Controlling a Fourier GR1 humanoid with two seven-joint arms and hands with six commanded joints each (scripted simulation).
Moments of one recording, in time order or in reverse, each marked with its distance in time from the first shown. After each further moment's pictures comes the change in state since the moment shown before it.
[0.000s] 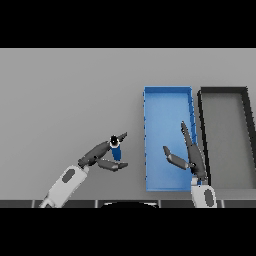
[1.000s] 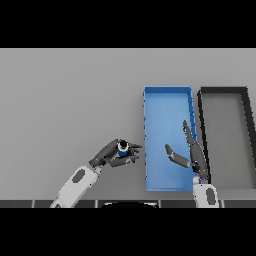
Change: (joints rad) left arm -0.012 -0.123 -0.017 -0.044 0.025 0.091 -0.108; right arm -0.016 -0.012 -0.020 0.013 -0.018 0.007 0.005
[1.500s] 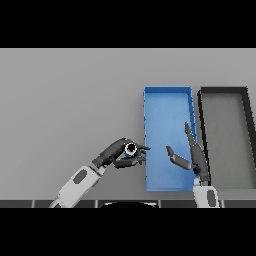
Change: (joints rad) left arm -0.042 -0.005 -0.036 -0.163 0.008 0.003 0.151; right arm 0.022 -0.006 -0.002 0.003 0.020 -0.010 -0.046
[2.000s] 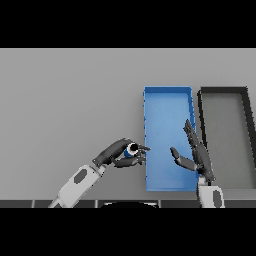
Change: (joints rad) left arm -0.006 0.003 0.000 0.012 -0.021 -0.009 0.018; right arm 0.001 -0.016 -0.031 -0.064 -0.179 0.106 -0.031
